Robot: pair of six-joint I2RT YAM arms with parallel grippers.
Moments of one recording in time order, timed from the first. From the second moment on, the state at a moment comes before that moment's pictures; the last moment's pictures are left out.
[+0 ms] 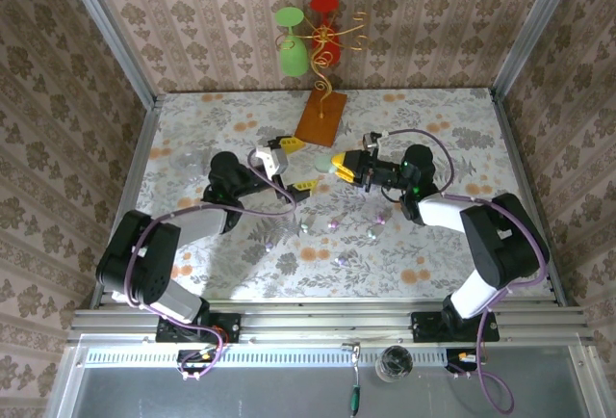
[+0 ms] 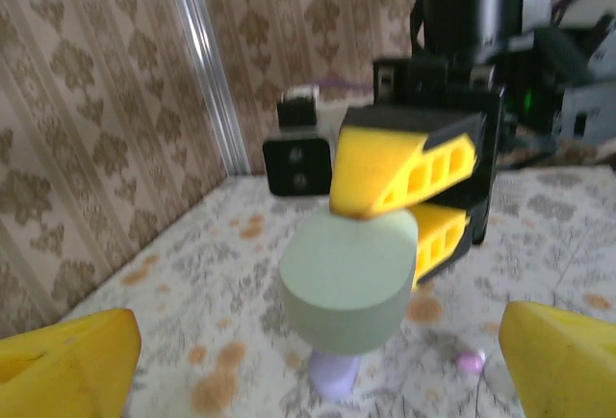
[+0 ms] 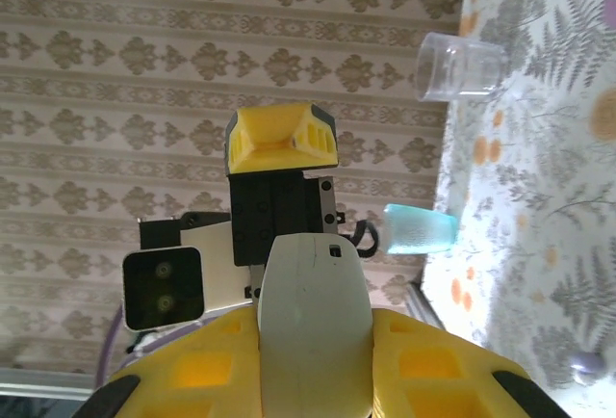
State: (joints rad) left arm -0.46 1.53 0.65 1.01 0.89 0.10; right arm 0.32 1.63 0.70 1.04 -0.92 1.53
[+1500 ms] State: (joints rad) left arm -0.48 1.62 0.66 1.17 1.03 0.00; right arm 0.40 1.65 0.71 1.17 -0.92 1.66
